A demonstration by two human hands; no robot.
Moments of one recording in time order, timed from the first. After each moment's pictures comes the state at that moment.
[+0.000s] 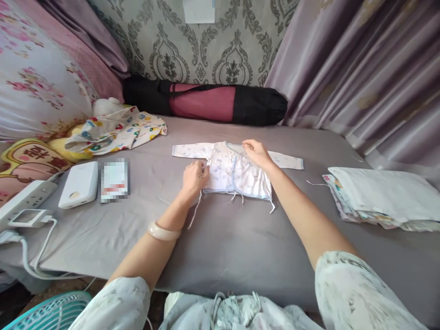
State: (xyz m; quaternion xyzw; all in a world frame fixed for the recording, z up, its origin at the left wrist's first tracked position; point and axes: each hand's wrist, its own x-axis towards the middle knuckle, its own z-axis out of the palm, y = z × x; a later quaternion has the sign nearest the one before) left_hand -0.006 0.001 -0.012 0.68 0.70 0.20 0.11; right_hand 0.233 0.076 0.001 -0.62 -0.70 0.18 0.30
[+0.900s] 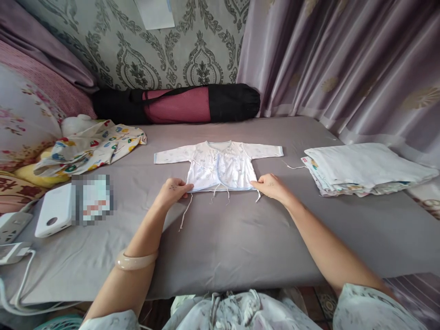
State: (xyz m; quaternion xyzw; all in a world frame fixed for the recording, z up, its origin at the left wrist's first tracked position) left_hand -0.037 -0.026 -0.010 0.62 0.67 0.16 0.38; right_hand 0.293 -0.081 -0.002 -0.76 -0.60 0.21 0.10
